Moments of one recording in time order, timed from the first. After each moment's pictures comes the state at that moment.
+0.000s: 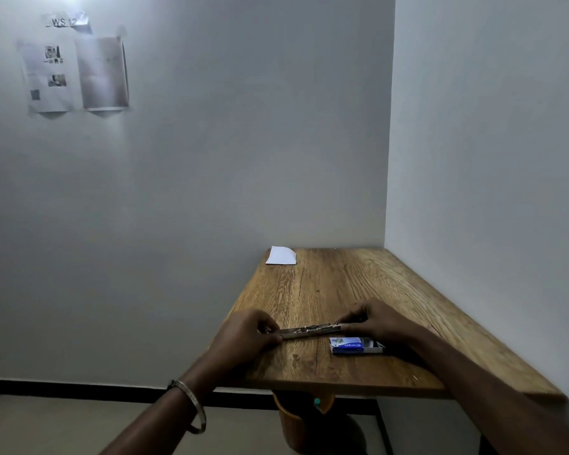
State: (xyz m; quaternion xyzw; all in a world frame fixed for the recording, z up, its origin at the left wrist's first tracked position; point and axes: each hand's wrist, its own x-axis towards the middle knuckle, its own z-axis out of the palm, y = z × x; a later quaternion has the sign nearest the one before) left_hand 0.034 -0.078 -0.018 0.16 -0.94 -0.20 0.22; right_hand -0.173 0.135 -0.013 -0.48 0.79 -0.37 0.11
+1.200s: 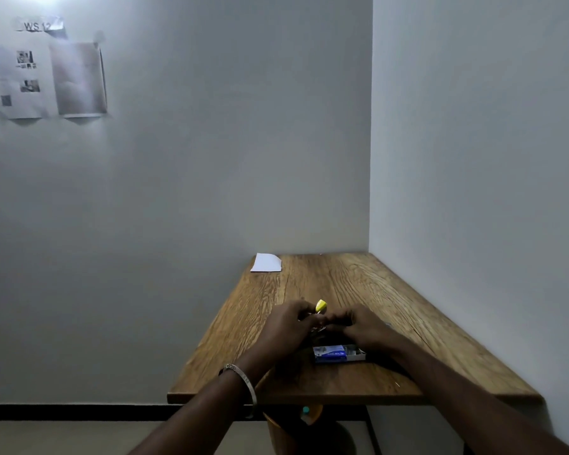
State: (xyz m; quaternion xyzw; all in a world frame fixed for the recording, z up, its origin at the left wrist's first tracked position) left_hand -0.048 -0.018 -0.008 0.06 -0.92 -0.30 0.27; right_hand -0.165 0.136 -0.017 -0.45 0.77 -0.43 0.10
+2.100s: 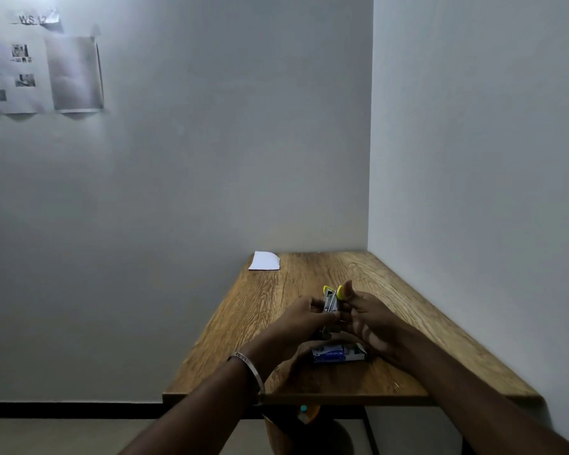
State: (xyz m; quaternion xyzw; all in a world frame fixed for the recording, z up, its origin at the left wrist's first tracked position) left_hand -0.057 0.003 0.006 0.05 -0.77 -0.63 0.08; right_hand -0.175 0.135 -0.014 -0.33 0.54 -0.71 0.30
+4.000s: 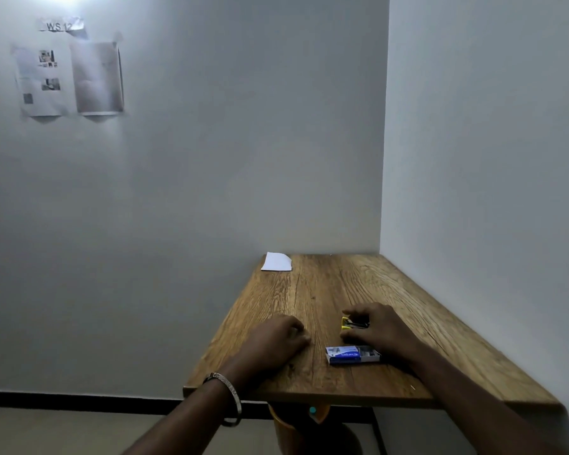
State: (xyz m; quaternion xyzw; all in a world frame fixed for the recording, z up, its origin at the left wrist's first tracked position) left_hand -0.028 -0.064 -0.033 0.11 -0.96 -0.18 0.16; right_hand -0.169 0.139 -0.020 -0.42 0.83 -0.35 -0.05
